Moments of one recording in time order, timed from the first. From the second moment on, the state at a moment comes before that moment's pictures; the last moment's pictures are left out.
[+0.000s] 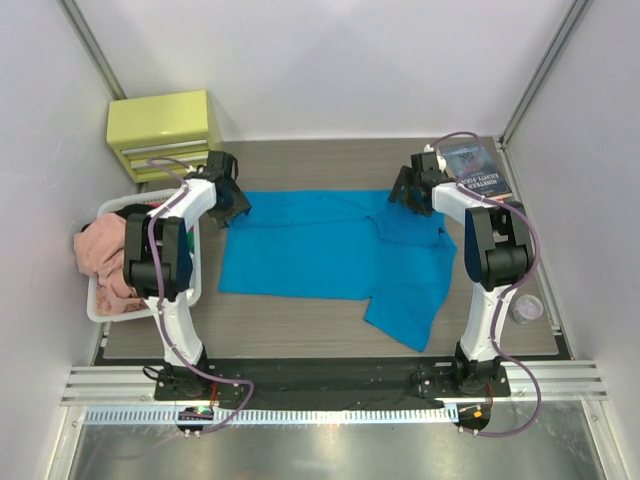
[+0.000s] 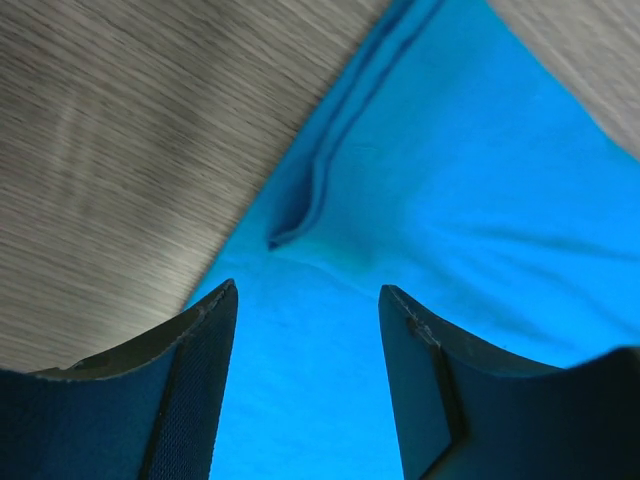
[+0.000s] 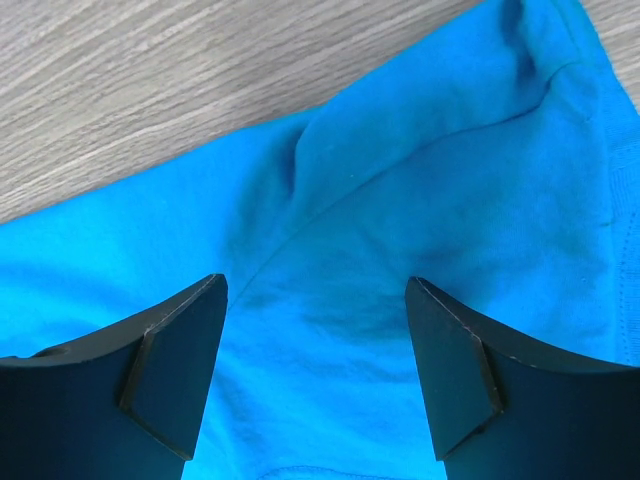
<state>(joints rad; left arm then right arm) -0.12 1.94 1.44 -0.61 -0.14 -0.70 0.16 2.00 1.36 -0.23 0.10 0.53</state>
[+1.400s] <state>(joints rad) -0.09 2.02 1.44 -0.56 -0.14 -0.57 0.16 1.96 1.37 -0.28 0.10 0.52</state>
